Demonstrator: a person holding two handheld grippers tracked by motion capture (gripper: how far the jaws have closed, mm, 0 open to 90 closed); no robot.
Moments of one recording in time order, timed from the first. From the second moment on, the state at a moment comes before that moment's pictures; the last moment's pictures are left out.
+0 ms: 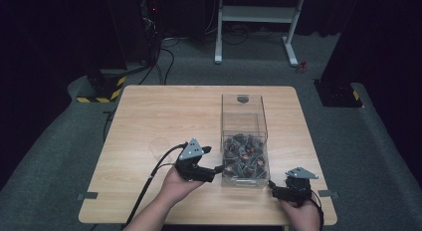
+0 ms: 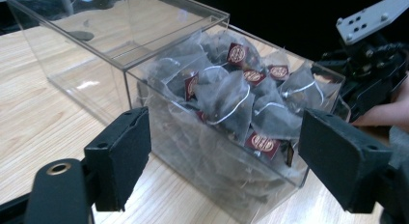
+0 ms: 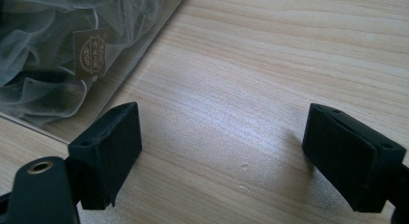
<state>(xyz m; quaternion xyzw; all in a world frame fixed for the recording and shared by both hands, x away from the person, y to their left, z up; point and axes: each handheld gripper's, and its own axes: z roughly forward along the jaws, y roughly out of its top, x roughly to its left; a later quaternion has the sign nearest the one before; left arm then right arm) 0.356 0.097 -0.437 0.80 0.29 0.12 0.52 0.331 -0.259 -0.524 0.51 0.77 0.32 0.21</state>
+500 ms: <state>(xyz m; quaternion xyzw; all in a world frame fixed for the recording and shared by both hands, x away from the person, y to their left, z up) 0.365 0.081 -0.438 0.80 0.28 0.11 0.51 0.331 -0.259 -0.524 0.50 0.78 0.32 0.21</state>
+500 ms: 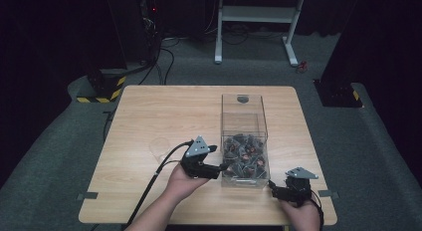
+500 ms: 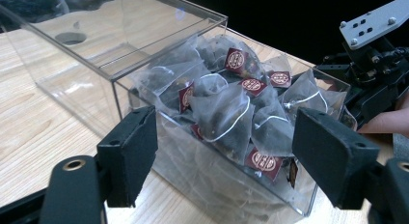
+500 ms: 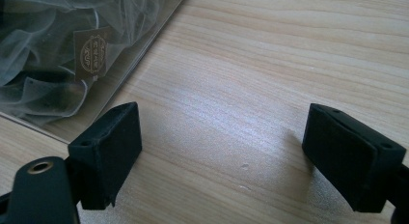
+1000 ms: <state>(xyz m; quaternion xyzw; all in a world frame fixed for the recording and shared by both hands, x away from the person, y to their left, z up) 0.370 0.063 -0.438 0.81 0.27 0.11 0.51 0.331 -0.259 -0.524 0.50 0.78 0.32 0.21</state>
